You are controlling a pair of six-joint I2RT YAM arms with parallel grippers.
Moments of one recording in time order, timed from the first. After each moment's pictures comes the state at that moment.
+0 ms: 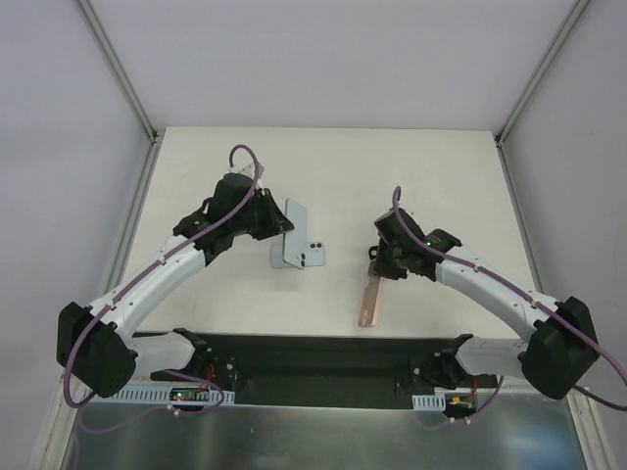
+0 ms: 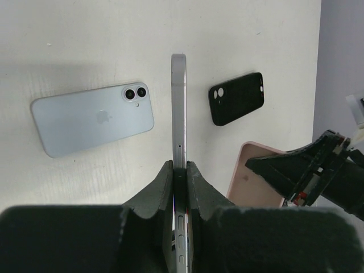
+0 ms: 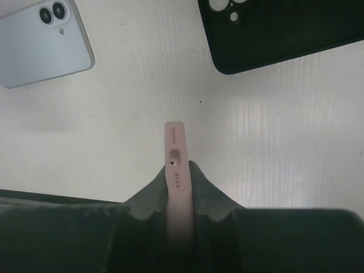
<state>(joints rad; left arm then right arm) -0.53 1.19 0.99 -0.42 0.17 -0.78 0.72 1.26 0.91 -0.74 0.12 0.85</state>
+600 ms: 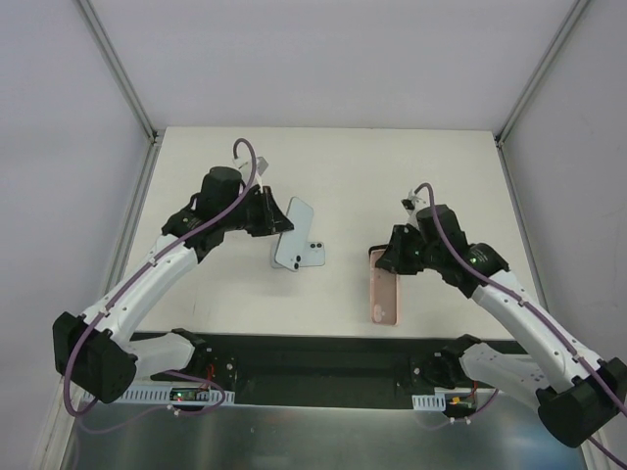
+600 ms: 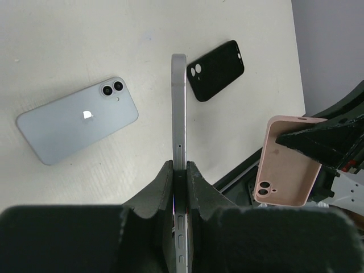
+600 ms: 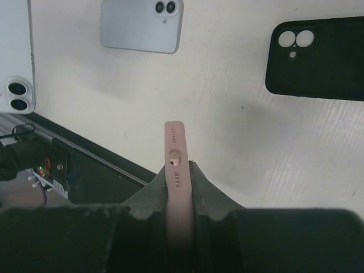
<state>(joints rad) -0.47 1.17 1.02 -0.45 0.38 -0.63 0.58 0.98 0.88 -0.70 -0.14 0.56</state>
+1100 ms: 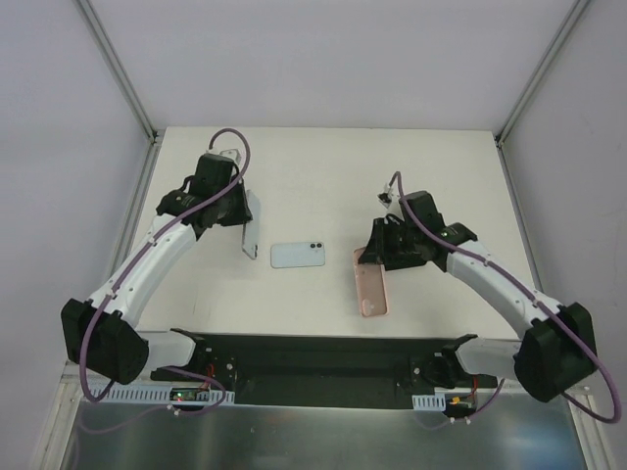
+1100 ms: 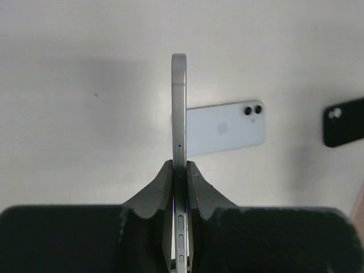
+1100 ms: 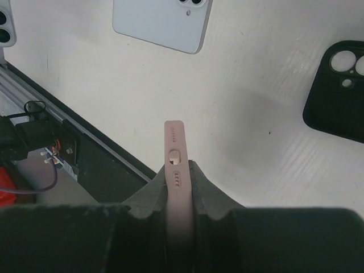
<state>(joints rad) -0.35 1.24 1.17 -0.71 0.07 -0.44 0.51 1.18 0.88 -0.55 -0.40 0.45</state>
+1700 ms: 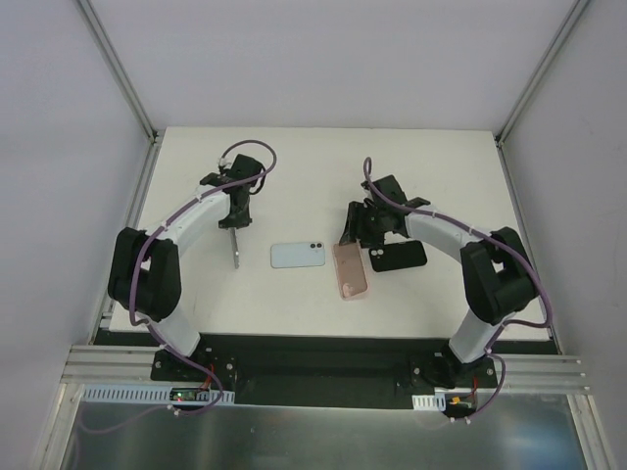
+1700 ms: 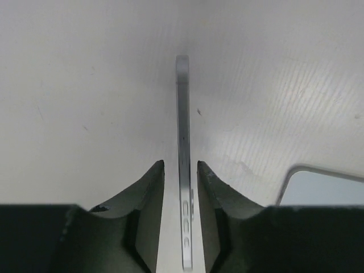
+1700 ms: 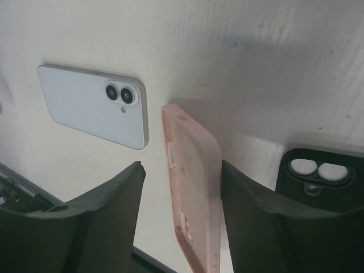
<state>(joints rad) -0.35 1.65 1.24 -0.80 -0.41 -0.43 0.50 1.71 1.10 -0.39 -0.30 0.53</state>
